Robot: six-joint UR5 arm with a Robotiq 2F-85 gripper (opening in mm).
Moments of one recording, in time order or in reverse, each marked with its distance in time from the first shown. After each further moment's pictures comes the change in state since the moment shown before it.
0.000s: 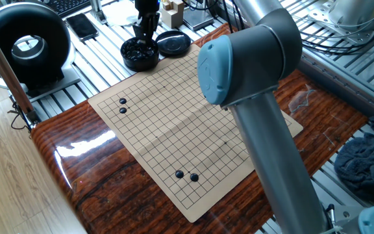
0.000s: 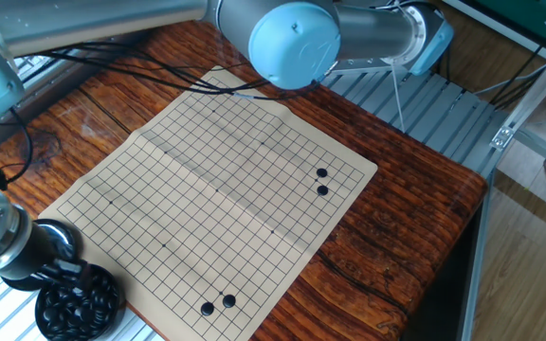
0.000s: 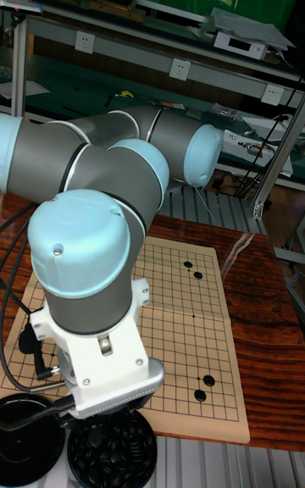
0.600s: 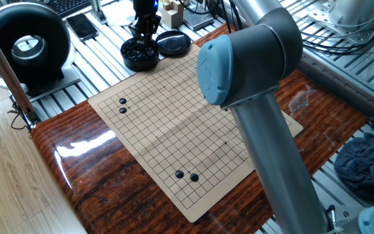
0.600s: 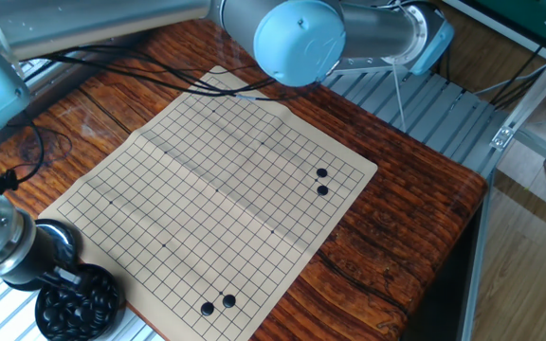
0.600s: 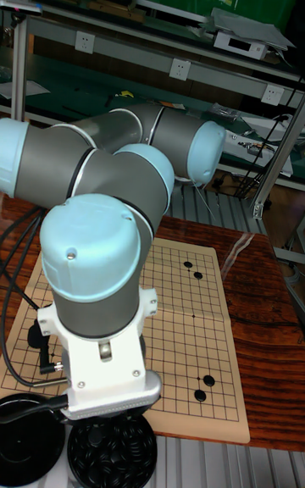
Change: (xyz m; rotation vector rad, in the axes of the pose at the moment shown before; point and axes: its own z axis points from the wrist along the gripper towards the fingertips) arm -0.003 0.000 0.006 0.021 0.001 0.144
